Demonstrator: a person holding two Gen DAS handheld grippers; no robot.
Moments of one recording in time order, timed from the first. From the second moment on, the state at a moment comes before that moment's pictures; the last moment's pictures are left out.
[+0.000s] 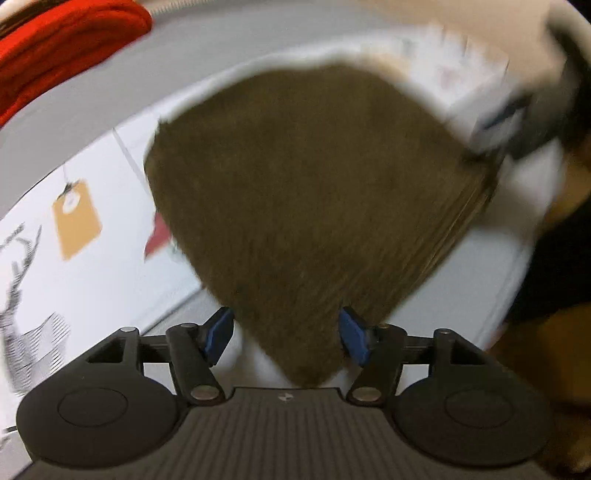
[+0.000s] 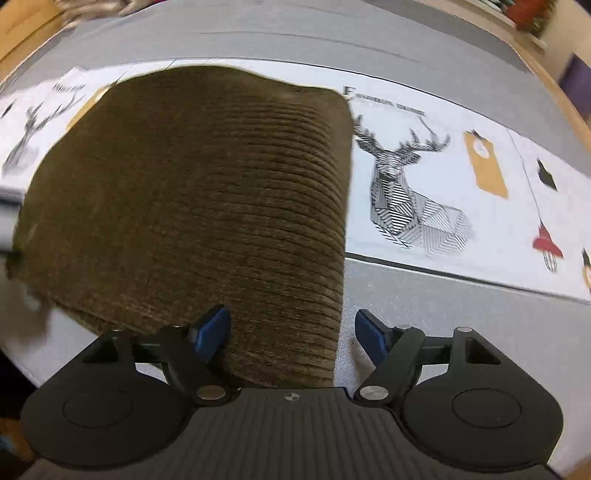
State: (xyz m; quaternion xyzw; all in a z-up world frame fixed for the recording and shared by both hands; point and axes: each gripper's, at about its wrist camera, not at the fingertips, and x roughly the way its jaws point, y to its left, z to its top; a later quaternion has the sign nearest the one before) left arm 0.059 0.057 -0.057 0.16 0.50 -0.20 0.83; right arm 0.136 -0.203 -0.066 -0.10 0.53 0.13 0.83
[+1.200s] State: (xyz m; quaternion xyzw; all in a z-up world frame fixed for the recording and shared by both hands) left arm 0.013 0.011 -0.019 -0.02 0.41 0.02 0.91; right arm 0.049 -0.196 -0.026 -0.04 0.38 0.06 0.92
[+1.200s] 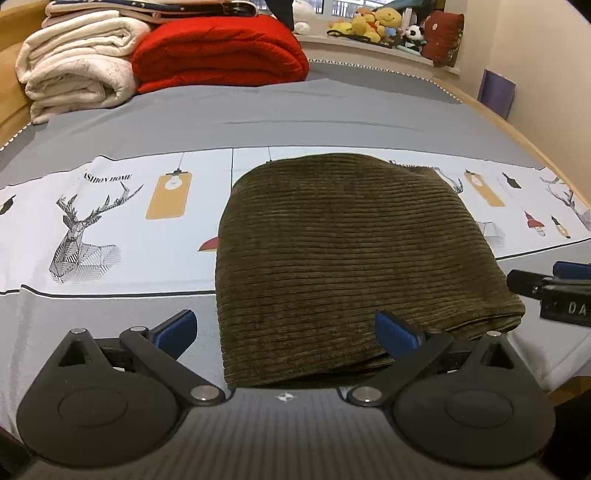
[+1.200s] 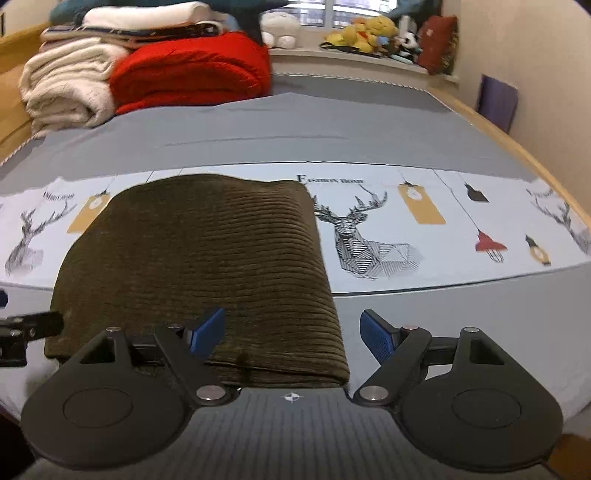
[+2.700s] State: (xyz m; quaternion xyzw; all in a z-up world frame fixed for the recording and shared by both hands) left arm 0.015 0.008 -0.024 -0.04 0.43 0.00 0.90; right arm 0.042 -0.162 -0.023 -0.12 0.35 0.08 0.92
